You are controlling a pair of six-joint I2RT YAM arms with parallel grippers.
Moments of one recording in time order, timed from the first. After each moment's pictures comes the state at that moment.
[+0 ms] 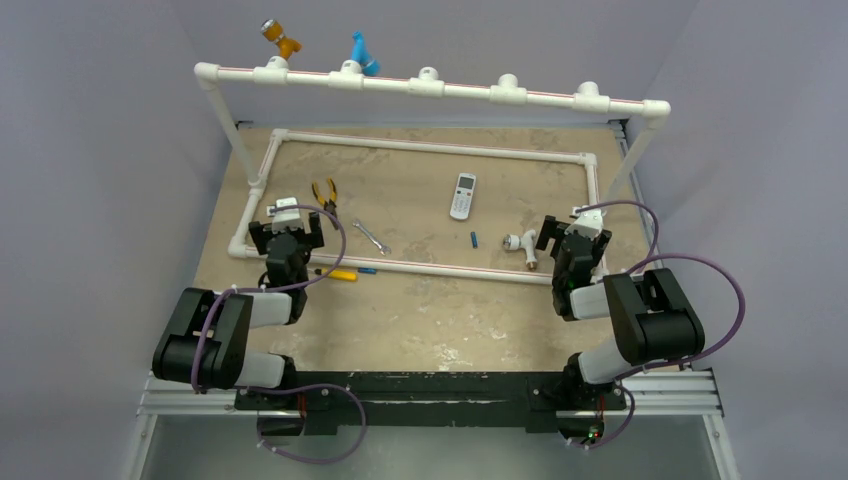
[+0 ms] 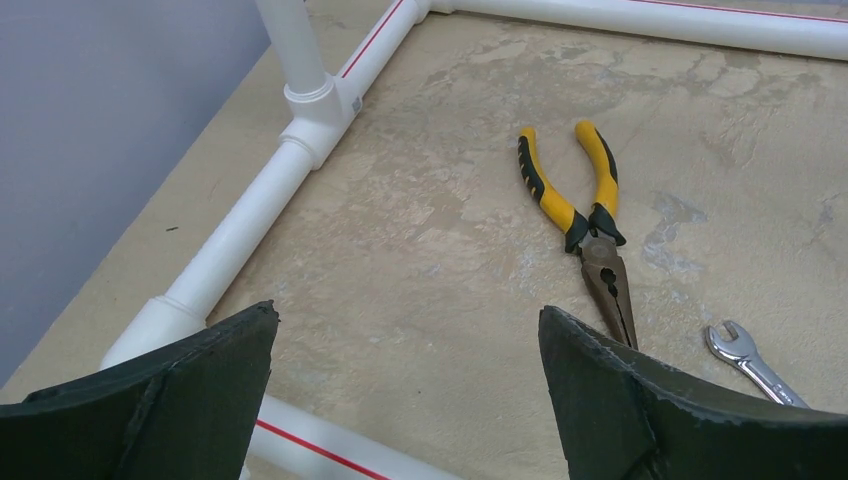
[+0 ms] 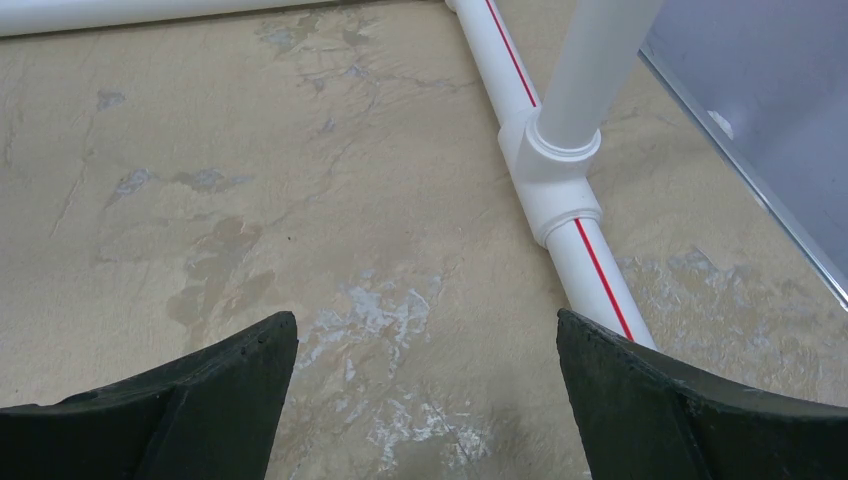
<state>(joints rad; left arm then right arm) -0.14 1.39 0.26 0.99 -0.44 0.04 0.12 1.51 0.27 1.00 0.45 0.10</state>
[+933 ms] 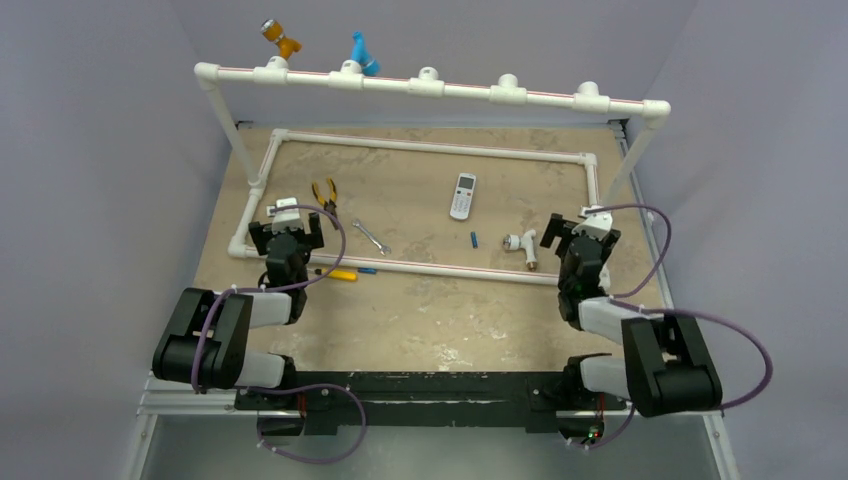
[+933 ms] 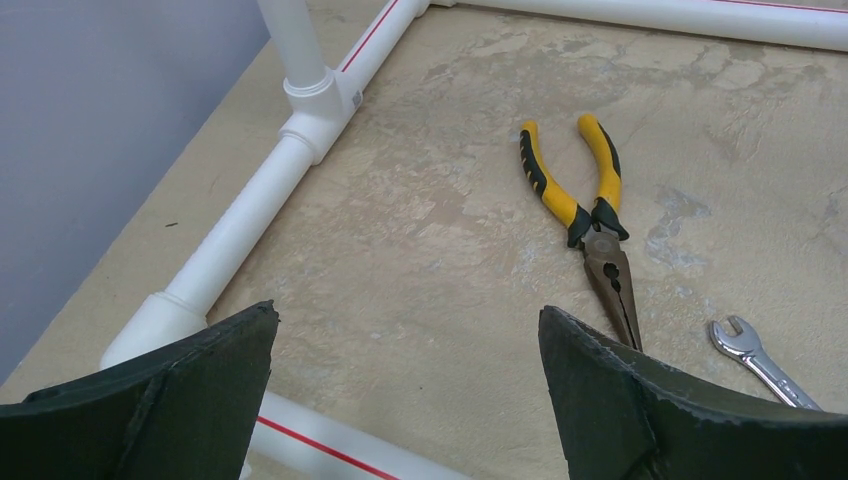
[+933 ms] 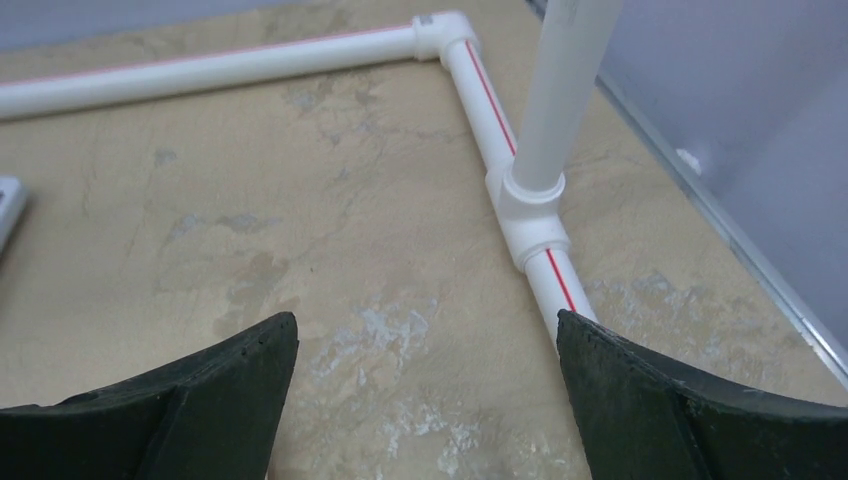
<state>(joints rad) -0.14 1.39 0.26 0.98 -0.44 0.04 0.12 1.33 0.23 0.90 0.44 0.09</state>
